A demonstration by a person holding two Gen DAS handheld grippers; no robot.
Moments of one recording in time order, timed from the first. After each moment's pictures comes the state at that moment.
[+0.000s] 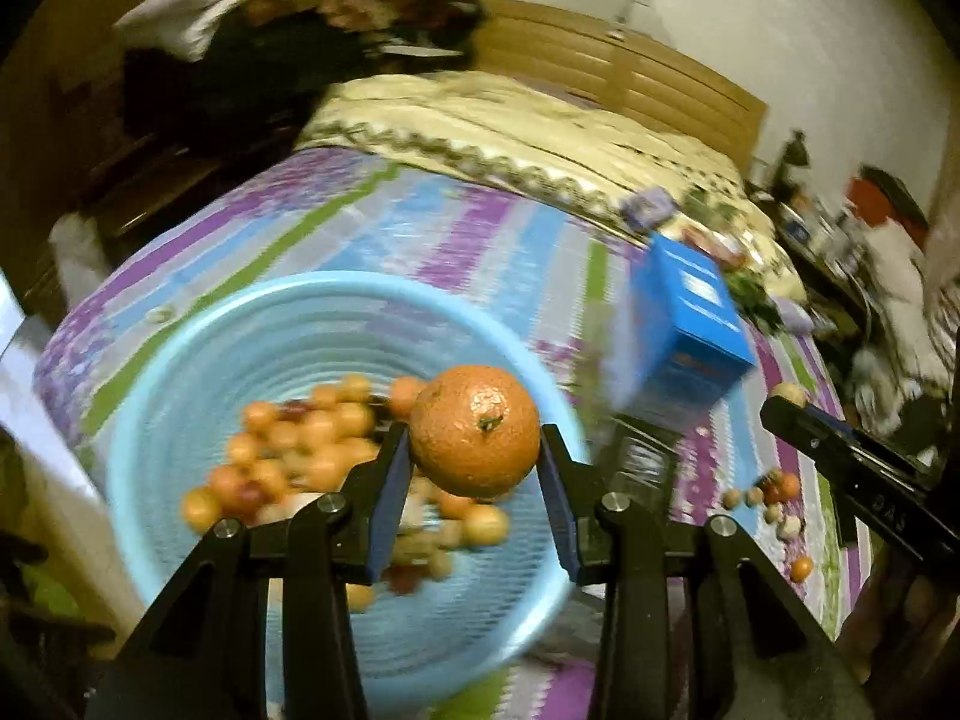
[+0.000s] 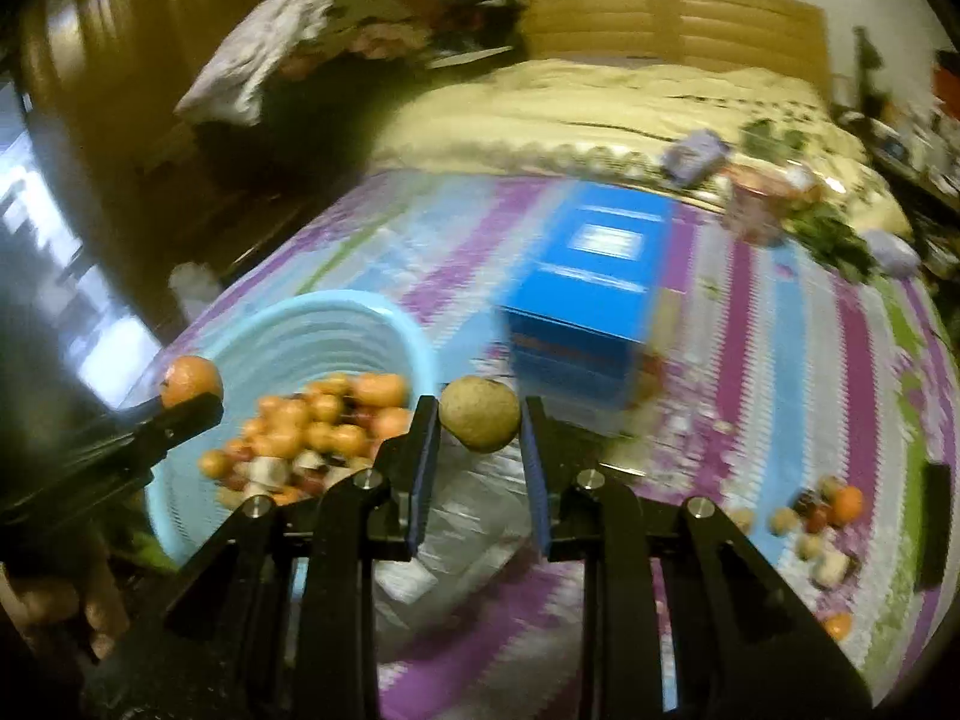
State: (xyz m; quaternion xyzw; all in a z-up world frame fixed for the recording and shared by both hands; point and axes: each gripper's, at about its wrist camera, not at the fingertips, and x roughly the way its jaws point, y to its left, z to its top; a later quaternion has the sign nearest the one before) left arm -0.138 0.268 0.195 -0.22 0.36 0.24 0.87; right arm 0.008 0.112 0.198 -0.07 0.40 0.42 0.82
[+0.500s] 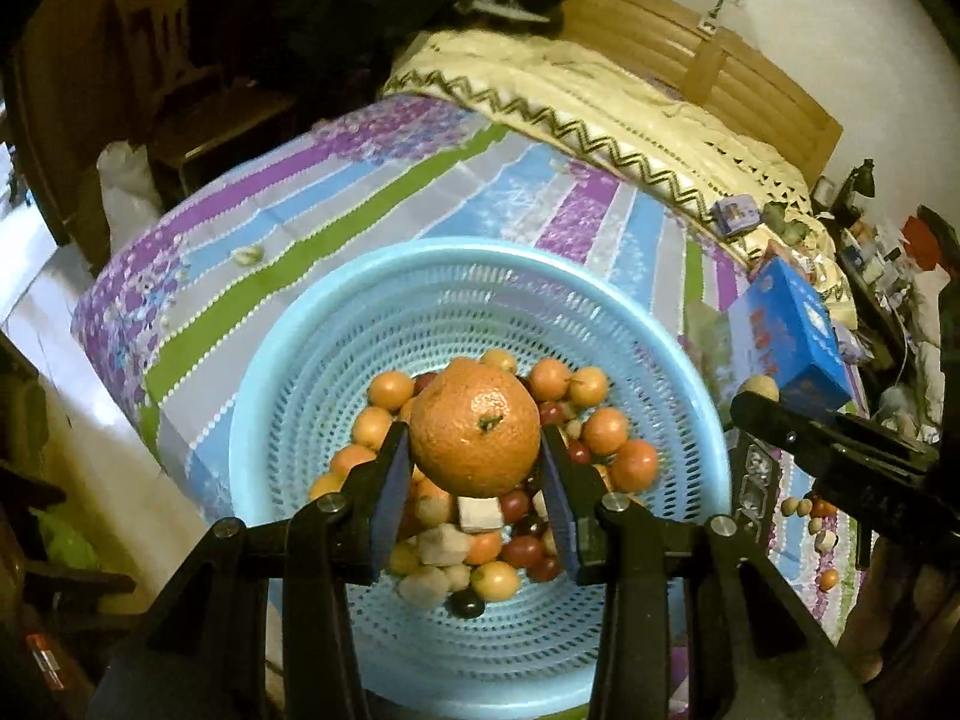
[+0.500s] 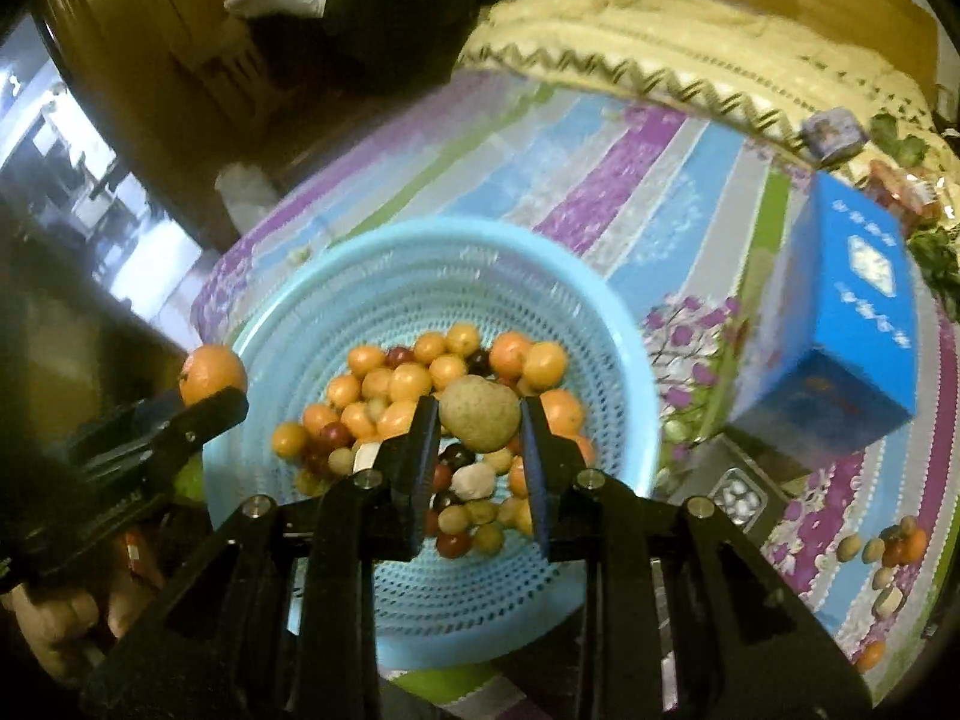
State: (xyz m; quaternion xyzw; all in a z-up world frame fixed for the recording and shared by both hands) left arm -0.186 0.364 0.167 -0.27 0.41 0.27 0.83; right arm -0.022 0.233 0.170 -0.14 0.48 0.46 0.73
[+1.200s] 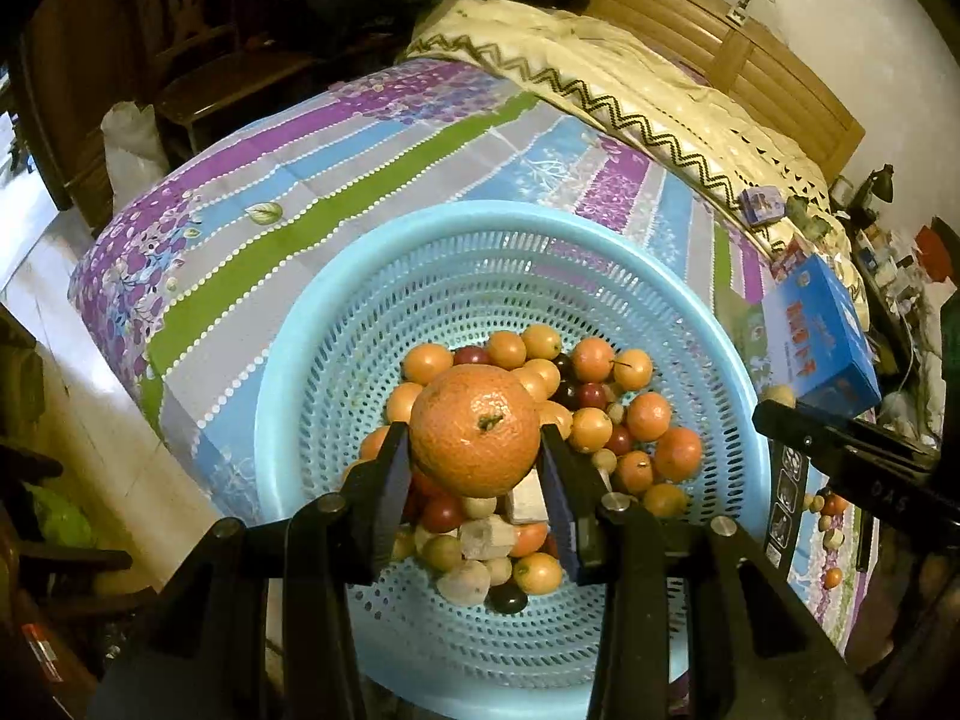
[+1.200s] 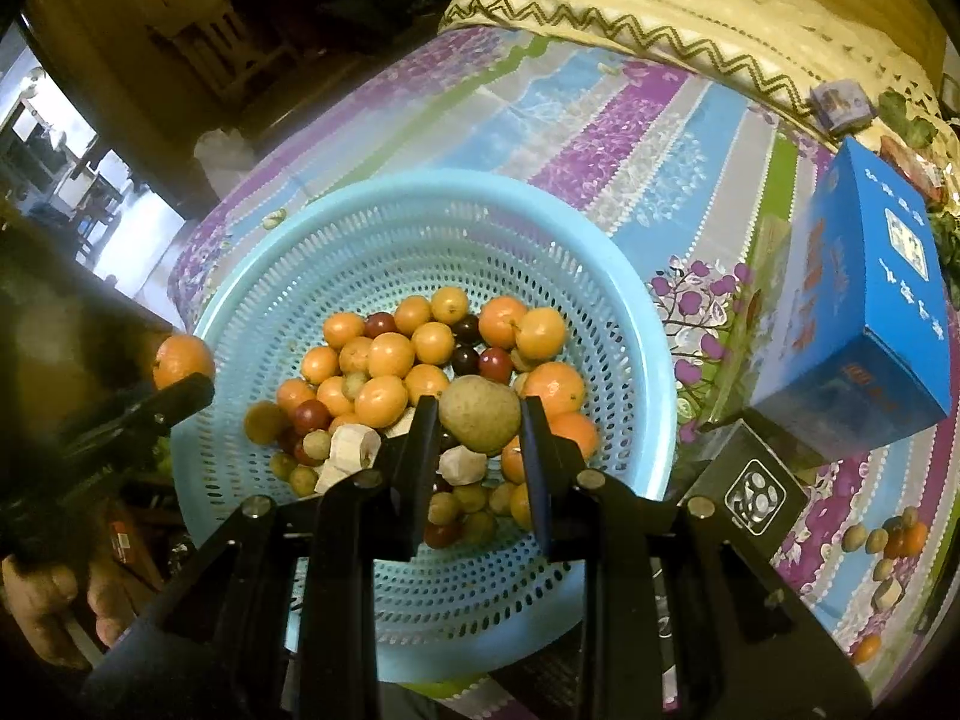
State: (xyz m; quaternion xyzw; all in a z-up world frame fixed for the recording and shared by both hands) left arm -0.197 0.394 0.142 -0.29 0.43 0.27 0.81; right arm -0.023 0.253 0.154 -0.17 0.51 0.44 0.72
